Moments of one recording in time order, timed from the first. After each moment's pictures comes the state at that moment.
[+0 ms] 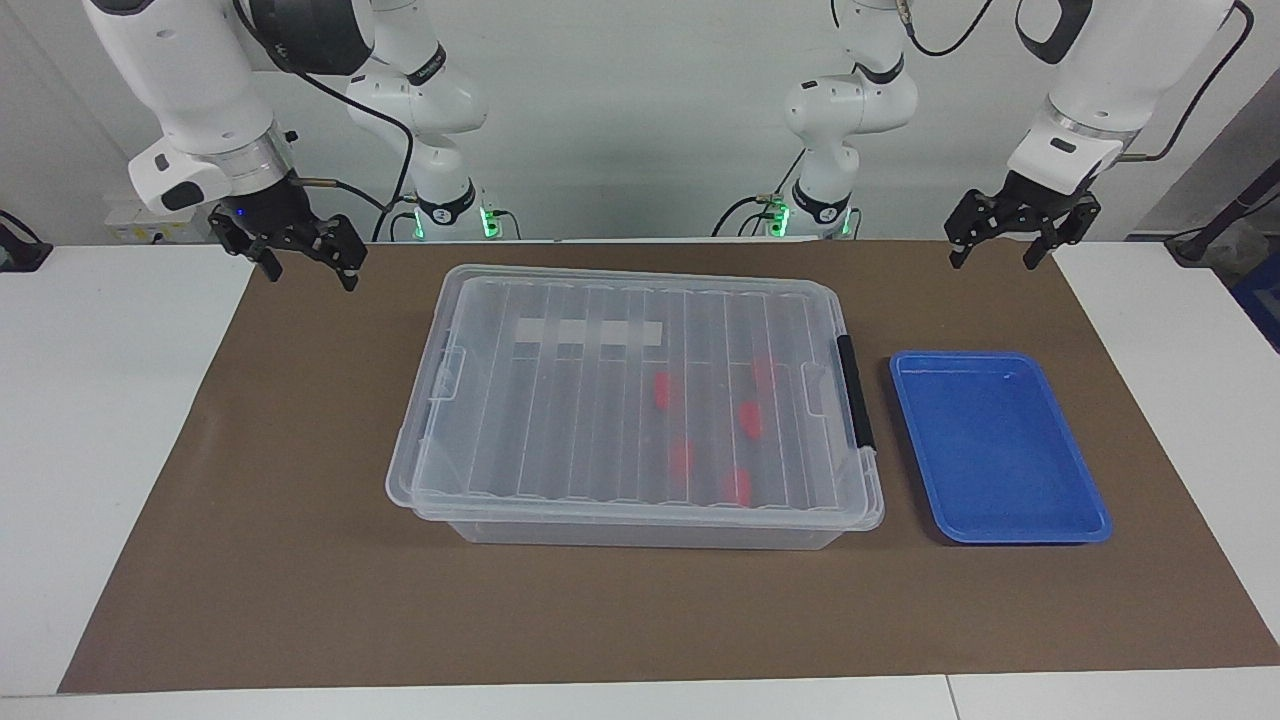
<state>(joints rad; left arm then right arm) 0.06 -0.08 -0.11 -1.65 -0.01 1.60 0.06 0.00 0.00 0.01 -1.60 -0.03 1.57 0.18</state>
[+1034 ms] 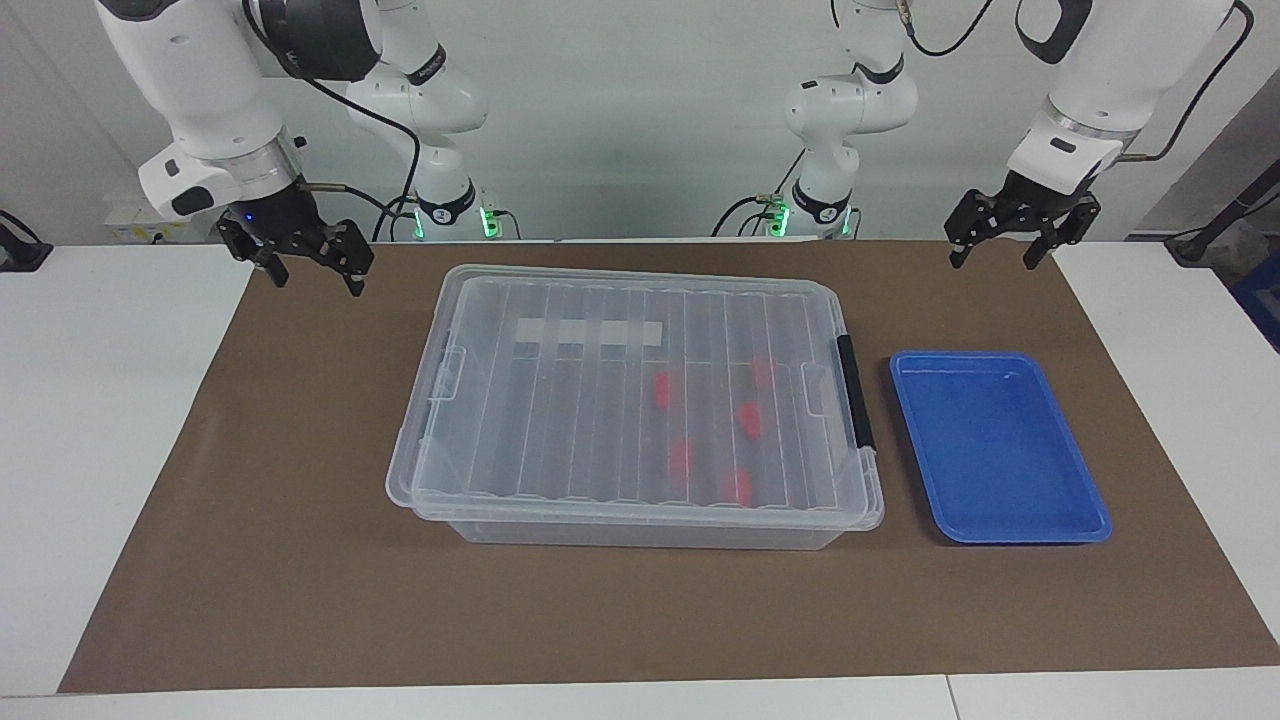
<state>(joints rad) 0.06 -0.08 -0.11 -1.65 -0.01 1.60 0.06 0.03 0.00 0.02 -1.68 -0.03 1.70 0.22</state>
